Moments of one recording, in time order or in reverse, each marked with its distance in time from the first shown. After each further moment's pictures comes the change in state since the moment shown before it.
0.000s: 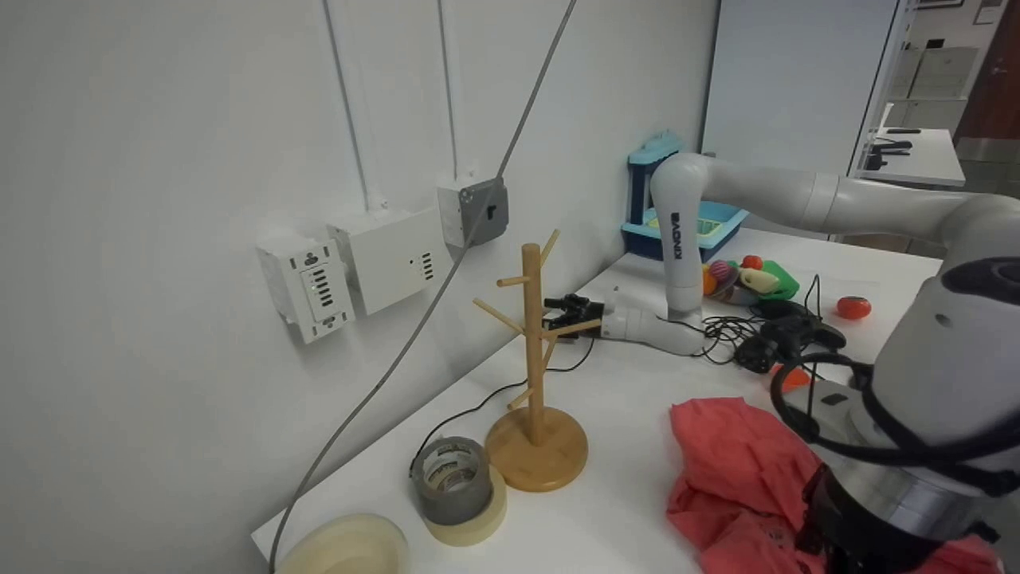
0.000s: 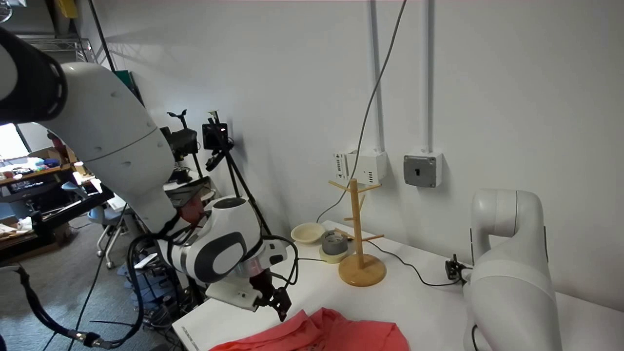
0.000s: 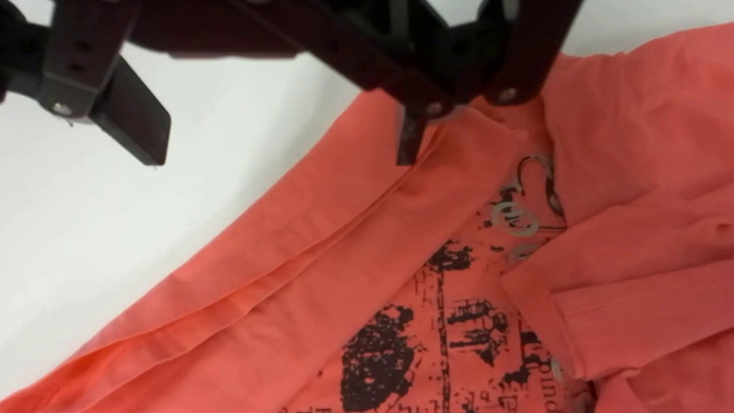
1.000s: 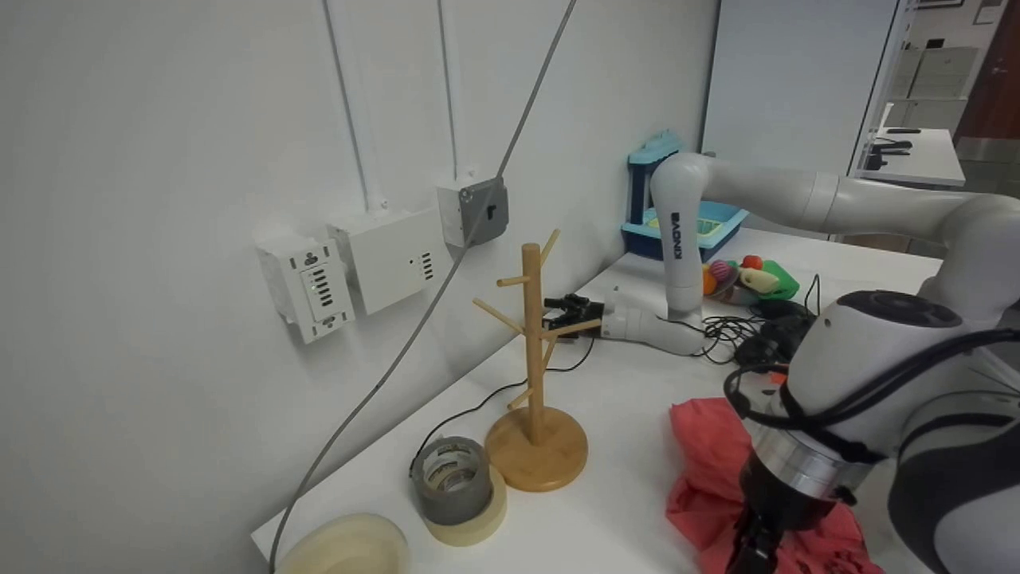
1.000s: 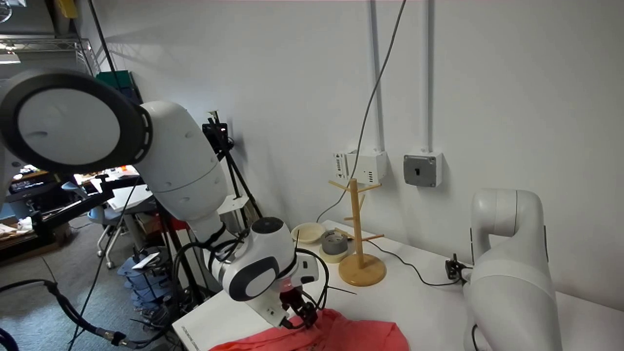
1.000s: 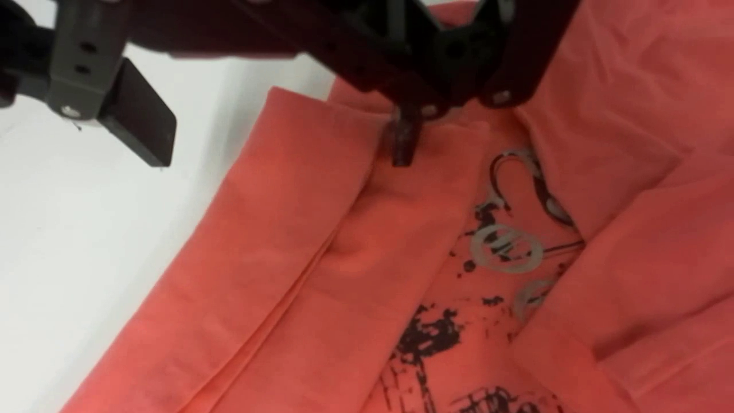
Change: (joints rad) arm -0.196 0.270 0.109 0.207 0.116 0.117 0.011
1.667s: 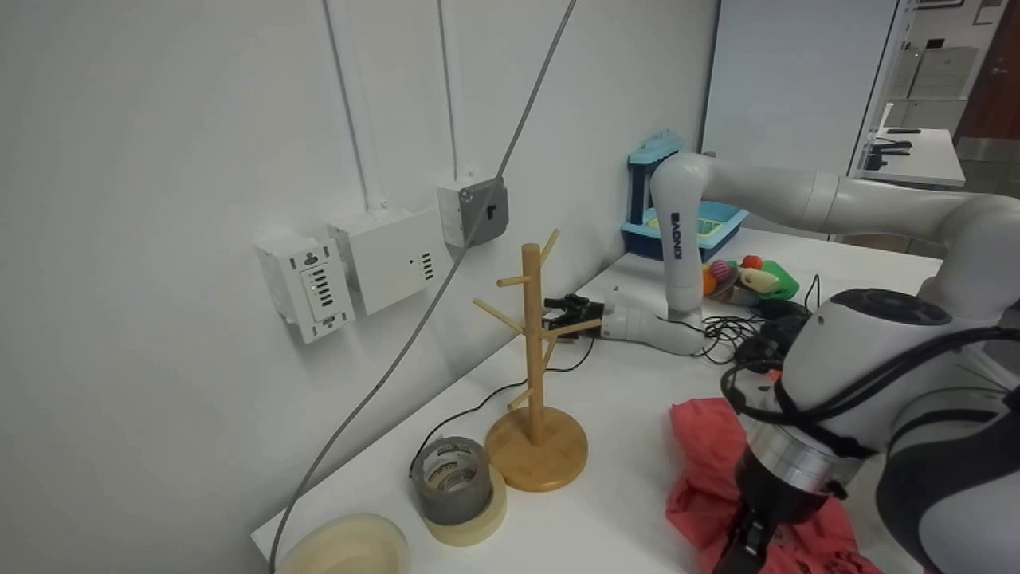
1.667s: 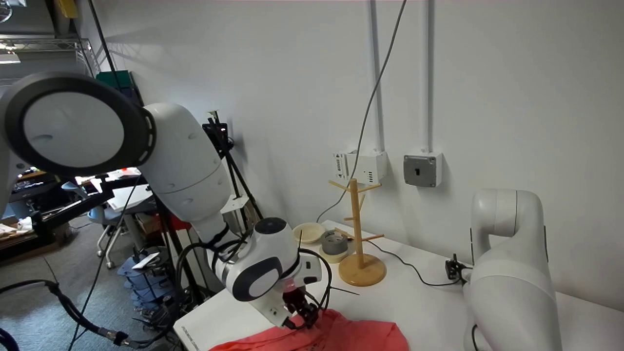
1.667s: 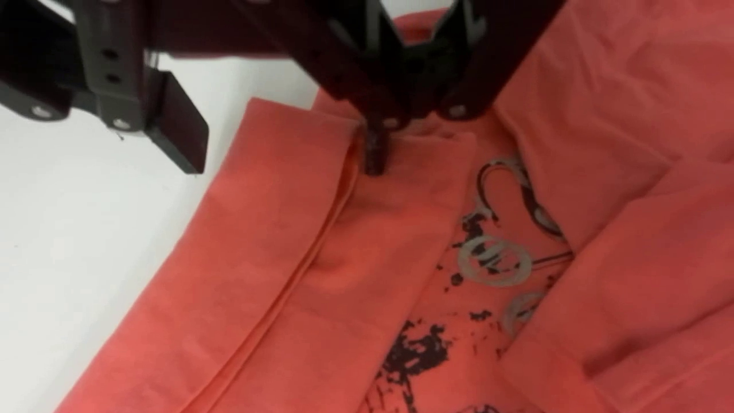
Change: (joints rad) arm 0.005 0.011 -0.012 0.019 0.000 0.000 0.012
